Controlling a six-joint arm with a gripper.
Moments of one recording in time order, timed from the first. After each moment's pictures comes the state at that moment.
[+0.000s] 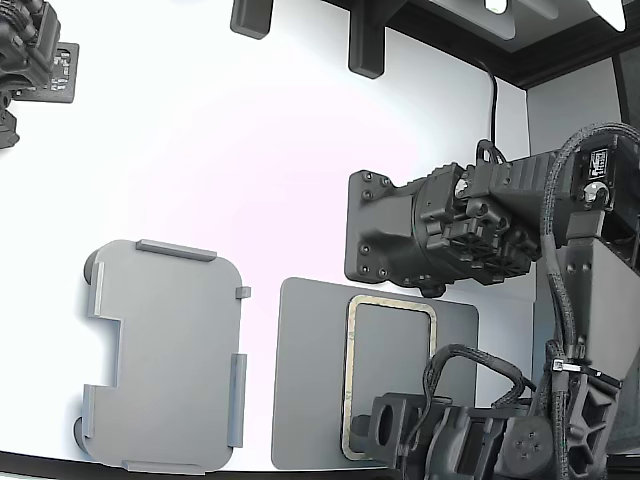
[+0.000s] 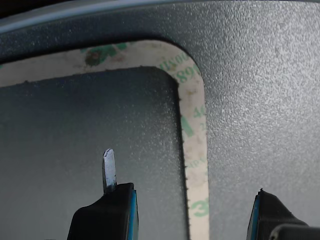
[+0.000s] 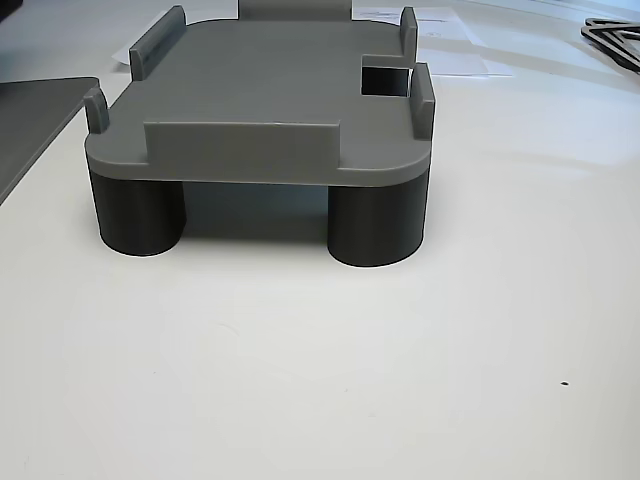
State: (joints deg) arm 71.7 87.4 95.4 87.5 1.8 -10.1
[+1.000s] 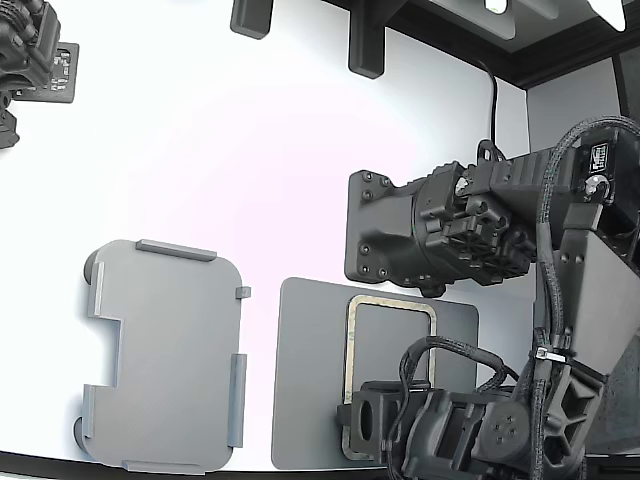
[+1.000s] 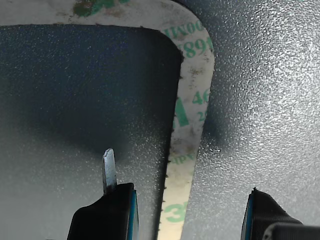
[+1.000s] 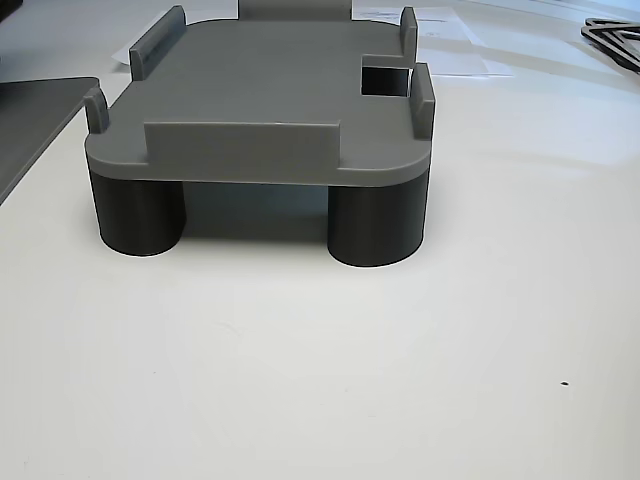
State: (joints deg) arm 69.4 88.6 103.0 82.9 2.8 -23.4
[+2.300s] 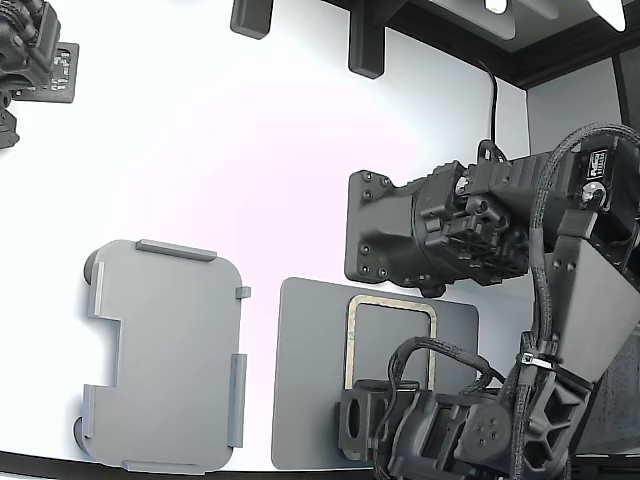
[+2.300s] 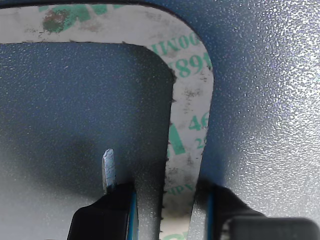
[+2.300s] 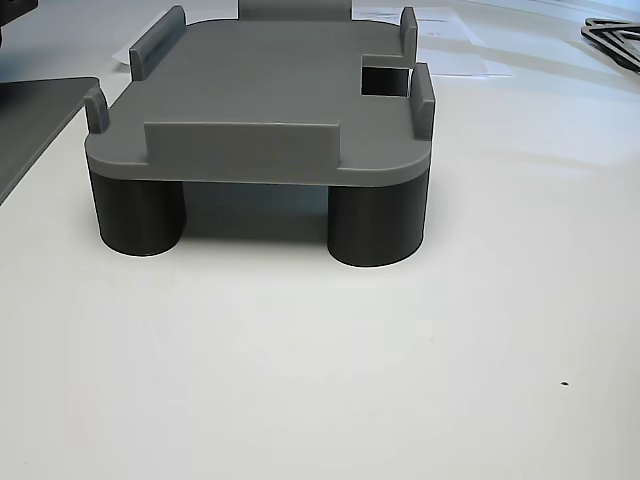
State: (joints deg) arm 68.9 86.0 104.2 80.1 2.6 -22.4
